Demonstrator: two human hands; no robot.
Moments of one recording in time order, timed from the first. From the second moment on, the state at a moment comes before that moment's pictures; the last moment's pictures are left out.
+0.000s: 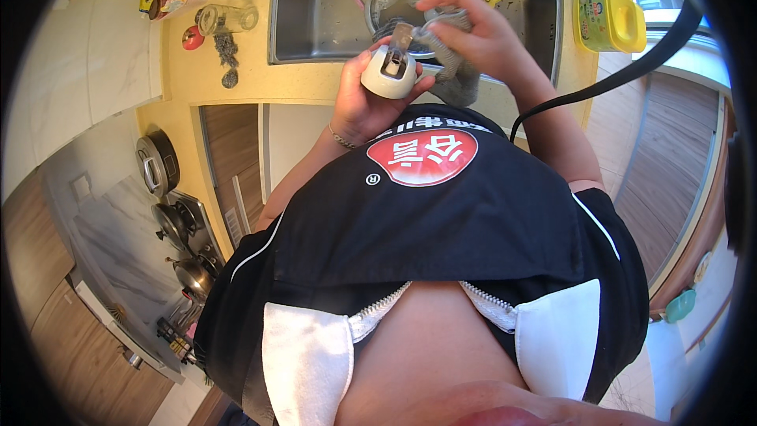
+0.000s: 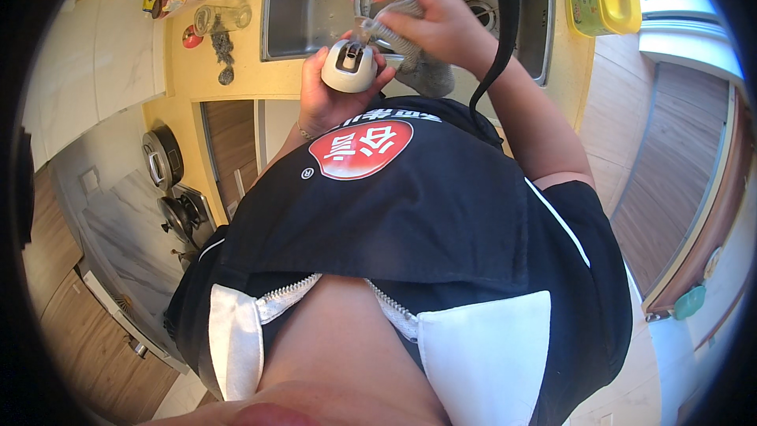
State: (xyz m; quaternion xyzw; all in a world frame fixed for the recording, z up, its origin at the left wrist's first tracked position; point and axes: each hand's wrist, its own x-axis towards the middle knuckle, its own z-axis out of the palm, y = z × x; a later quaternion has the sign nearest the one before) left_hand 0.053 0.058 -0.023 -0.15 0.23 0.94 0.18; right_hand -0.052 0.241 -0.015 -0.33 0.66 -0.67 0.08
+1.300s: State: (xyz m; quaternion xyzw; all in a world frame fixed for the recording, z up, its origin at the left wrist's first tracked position) left_hand 0.050 0.059 -0.028 -0.20 0.24 0.93 0.17; right_hand -0.059 0.234 -0.015 -0.25 0.79 -0.55 -0.03
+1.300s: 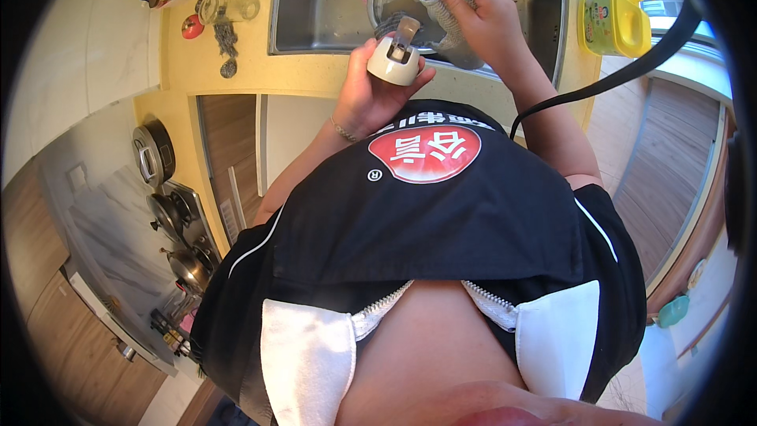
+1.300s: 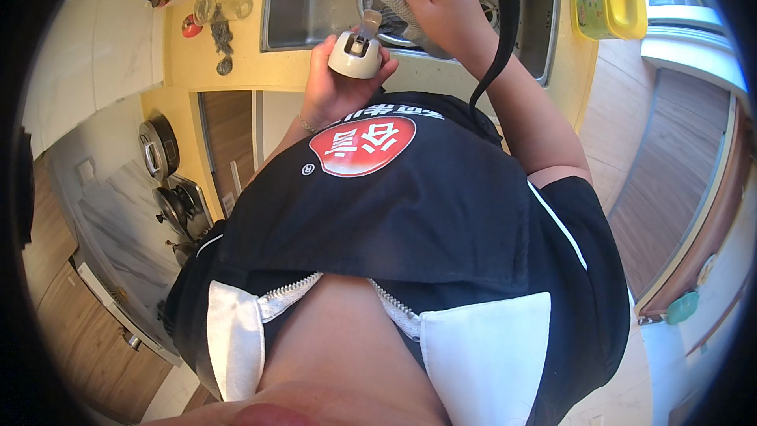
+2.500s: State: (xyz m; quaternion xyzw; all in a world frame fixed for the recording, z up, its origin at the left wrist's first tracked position) left_hand 0.053 0.052 -0.045 -0.26 0.33 0.90 0.13; right_hand -0.006 0.217 -0.037 -0.46 0.79 -0.41 0.02
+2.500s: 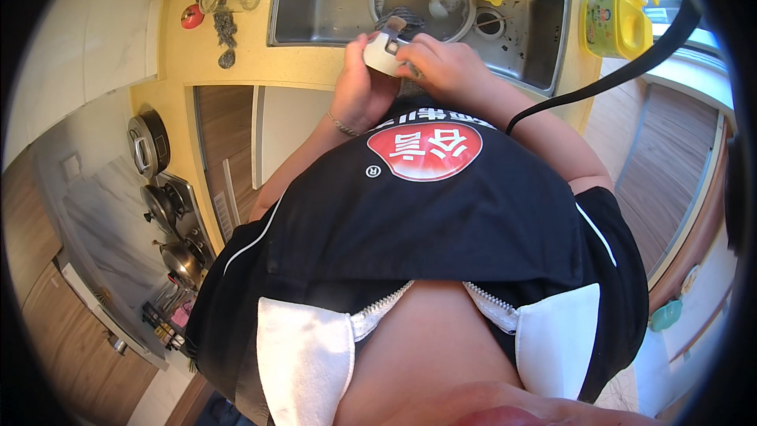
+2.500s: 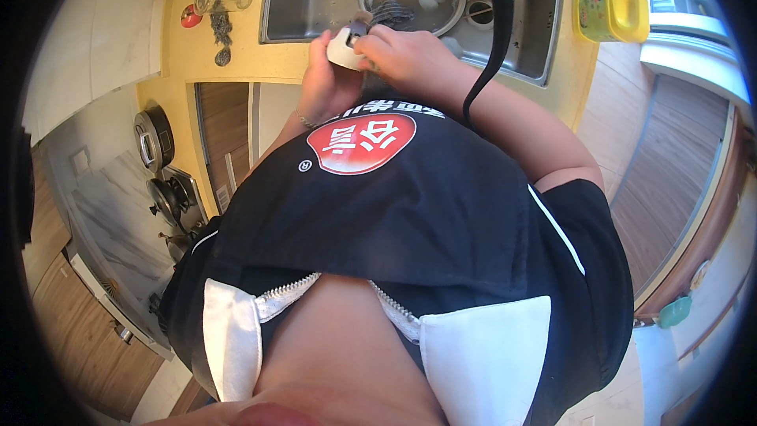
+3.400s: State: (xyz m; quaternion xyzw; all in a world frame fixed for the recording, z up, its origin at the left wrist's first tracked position) left_hand 0.053 0.047 -0.020 -0.20 0.12 0.96 0.13; right_hand -0.023 0.239 -0.075 0.14 0.49 -0.77 0.38
